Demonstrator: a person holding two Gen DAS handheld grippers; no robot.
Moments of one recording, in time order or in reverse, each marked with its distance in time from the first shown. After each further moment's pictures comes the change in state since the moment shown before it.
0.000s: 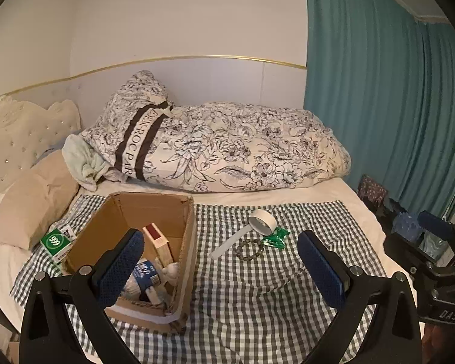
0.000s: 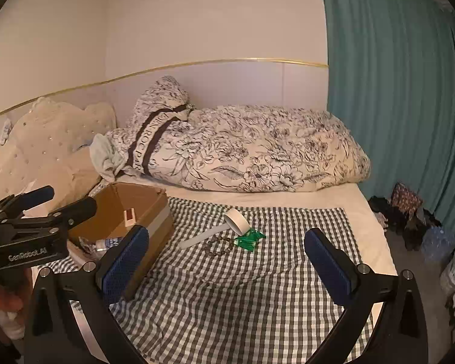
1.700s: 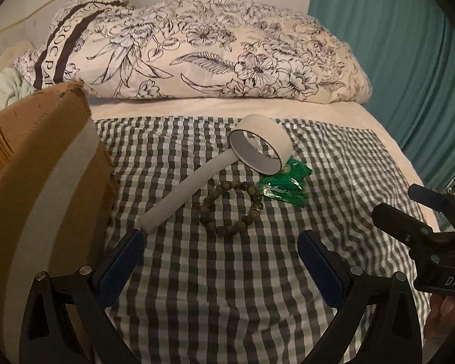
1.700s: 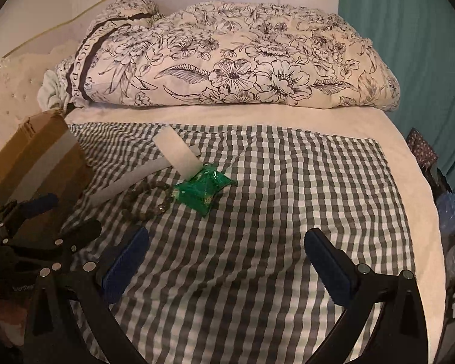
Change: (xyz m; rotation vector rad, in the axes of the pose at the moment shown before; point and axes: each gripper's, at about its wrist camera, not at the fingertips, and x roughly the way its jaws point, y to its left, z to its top) left arm 0.284 -0.049 -0.088 -0.004 0.371 -0.070; right arm 0.265 -0.094 -0.069 0.010 0.378 -0.004
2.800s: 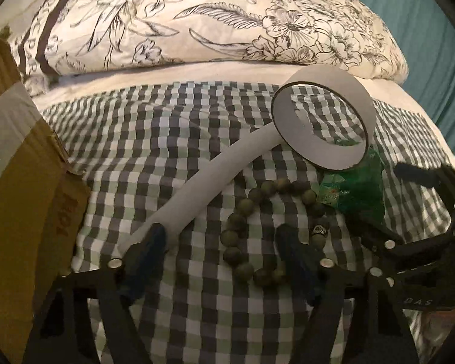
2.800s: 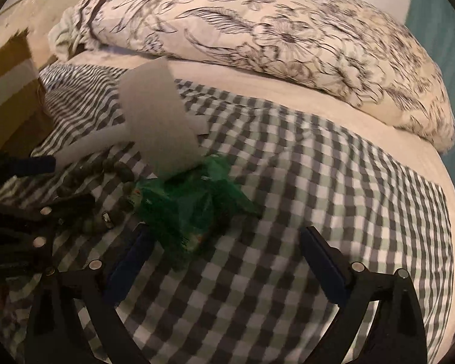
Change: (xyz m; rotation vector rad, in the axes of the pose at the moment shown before) left arm 0.098 0.012 0.006 0.010 0.081 0.096; right arm 0.136 0.027 0.008 -0.303 0.055 0.029
